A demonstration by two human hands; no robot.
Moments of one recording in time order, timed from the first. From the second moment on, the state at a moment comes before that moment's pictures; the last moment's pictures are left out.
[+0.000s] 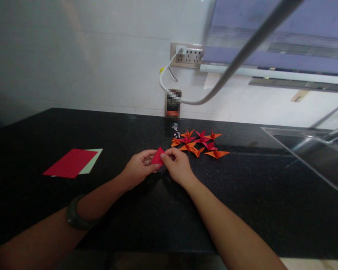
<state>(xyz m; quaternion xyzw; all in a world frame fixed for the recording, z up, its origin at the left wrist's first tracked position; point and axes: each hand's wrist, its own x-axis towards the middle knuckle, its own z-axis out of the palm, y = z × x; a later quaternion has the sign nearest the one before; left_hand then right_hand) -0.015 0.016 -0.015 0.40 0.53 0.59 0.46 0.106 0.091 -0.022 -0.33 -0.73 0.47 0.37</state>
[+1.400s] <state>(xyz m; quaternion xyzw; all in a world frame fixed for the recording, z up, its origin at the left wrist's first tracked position) -0.023 0.018 -0.015 0.28 0.45 0.63 0.56 0.105 0.086 -0.017 -0.33 -0.64 0.57 0.40</state>
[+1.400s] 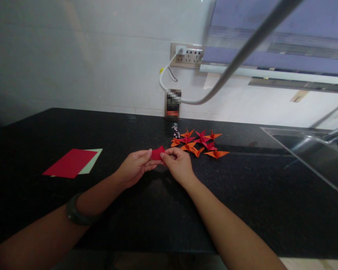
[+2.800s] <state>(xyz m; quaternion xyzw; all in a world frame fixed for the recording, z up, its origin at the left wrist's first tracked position) -0.022 0.018 -0.013 0.28 0.52 0.60 0.54 0.108 0.082 -0.012 -0.25 -0.81 0.42 0.32</state>
